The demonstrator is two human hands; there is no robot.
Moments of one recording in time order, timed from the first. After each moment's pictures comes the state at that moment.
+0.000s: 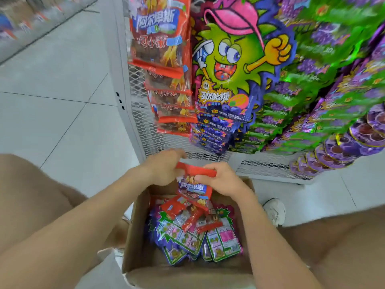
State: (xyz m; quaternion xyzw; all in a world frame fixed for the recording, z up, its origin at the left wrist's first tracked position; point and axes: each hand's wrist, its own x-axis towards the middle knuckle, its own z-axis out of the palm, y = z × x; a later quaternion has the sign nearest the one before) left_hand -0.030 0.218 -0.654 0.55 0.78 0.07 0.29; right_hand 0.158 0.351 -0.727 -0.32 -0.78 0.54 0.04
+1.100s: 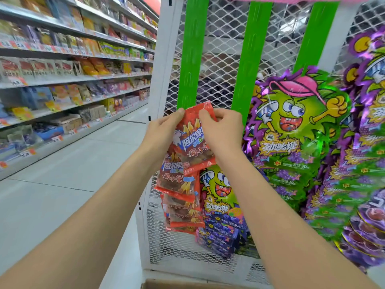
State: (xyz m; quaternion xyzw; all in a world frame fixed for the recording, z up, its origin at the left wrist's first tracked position) left_hand -0.085 0.265 -0.359 0.30 0.58 0.72 0.23; right_hand 0.013 0.359 -0.349 -0.28 -0.71 0.37 0.53
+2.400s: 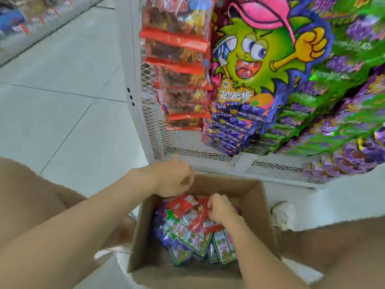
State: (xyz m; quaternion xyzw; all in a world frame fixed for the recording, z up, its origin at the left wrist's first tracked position) left_hand -0.026 0.202 -0.650 0.67 0.70 -0.04 0.26; right_hand 0.164 0.314 -0.853 -0.43 -0.84 0.27 -0.20
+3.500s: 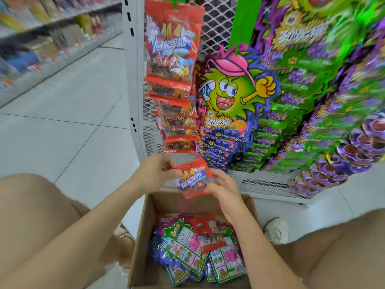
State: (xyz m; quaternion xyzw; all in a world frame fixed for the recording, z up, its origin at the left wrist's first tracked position) left_hand -0.041 0.180 -0.615 0.42 0.79 0.35 0.29; right_hand 0.157 0.311 -0.687 -0.38 -0.57 0.70 0.21
